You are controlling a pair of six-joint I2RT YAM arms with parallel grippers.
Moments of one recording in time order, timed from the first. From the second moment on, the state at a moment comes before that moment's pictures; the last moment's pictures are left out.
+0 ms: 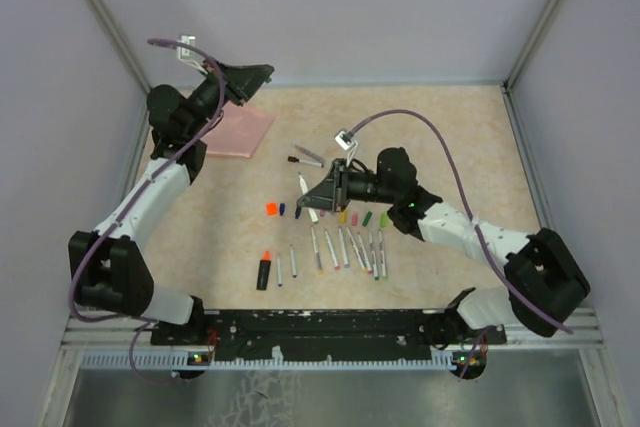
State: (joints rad) left arm -0.21 1.44 1.17 0.70 0.54 -0.86; right arm 0.70 1.36 0.77 0.53 -0.72 0.78
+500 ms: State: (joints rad) left arm -0.21 1.20 0.77 0.65 0.63 -0.91; right arm 0.70 0.93 0.67 -0.19 -0.16 0.52
